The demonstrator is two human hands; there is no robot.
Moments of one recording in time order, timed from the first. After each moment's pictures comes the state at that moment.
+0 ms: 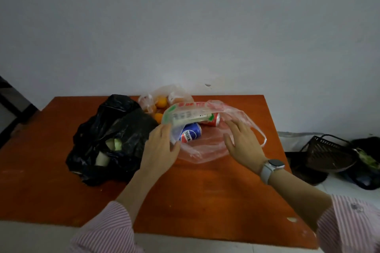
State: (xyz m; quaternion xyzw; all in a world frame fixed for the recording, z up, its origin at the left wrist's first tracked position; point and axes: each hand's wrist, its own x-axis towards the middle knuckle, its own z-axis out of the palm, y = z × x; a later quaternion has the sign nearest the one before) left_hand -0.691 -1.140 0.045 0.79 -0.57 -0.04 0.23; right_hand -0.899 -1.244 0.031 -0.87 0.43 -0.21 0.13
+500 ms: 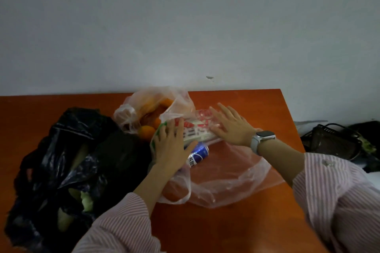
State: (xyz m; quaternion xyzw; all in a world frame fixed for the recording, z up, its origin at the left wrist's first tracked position) left_hand -0.614 -1.313 -0.059 0.79 -0.61 -0.08 0.03; right_hand -0.790 -1.429 -0.043 -0.87 0.44 0.08 0.20
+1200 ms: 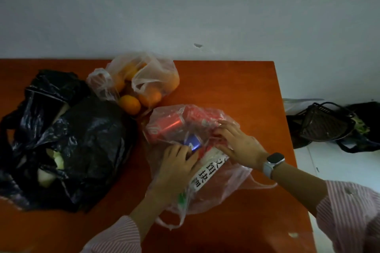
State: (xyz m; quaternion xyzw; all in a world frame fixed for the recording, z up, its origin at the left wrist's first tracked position) left_hand -0.711 -1.223 -0.107 0.65 -0.74 0.00 0.13; right_hand -0.894 -1.354 -0.079 -0.92 0.32 0.01 0.23
